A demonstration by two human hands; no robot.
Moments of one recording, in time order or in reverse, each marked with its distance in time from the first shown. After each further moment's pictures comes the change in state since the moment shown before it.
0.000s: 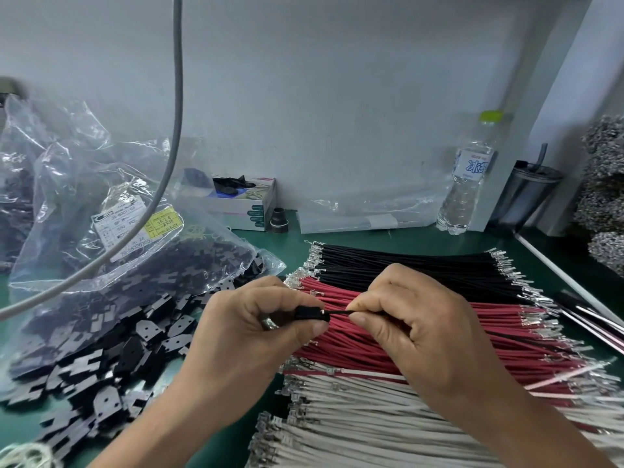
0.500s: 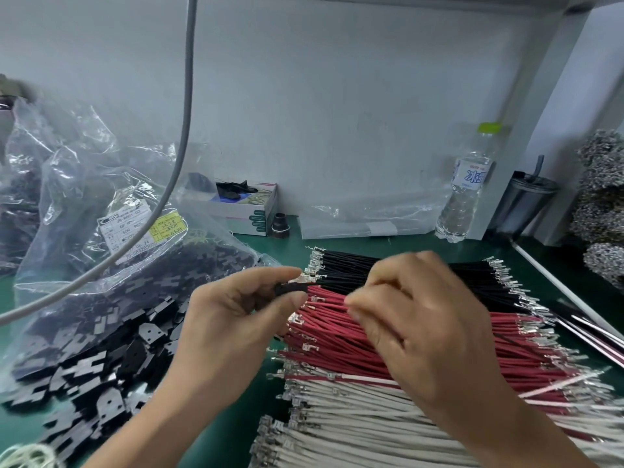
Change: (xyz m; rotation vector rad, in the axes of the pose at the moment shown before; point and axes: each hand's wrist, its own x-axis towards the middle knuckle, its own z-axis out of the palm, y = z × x) left_hand 0.004 0.008 -0.003 -0.146 0.189 -0.120; right_hand 0.005 -0.010 0.000 -0.311 0.131 -0.149
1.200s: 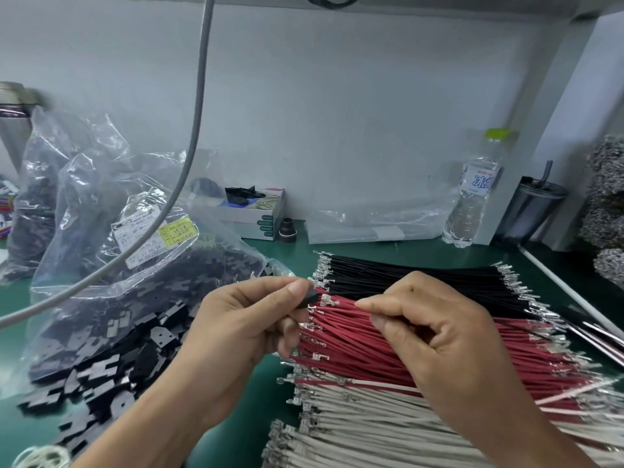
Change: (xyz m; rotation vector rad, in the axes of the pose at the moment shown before) left_hand 0.007 0.001 -0.010 -0.442 -0.173 -0.359; right_hand -0.004 -0.003 -0.004 0.532 -0.059 0.316
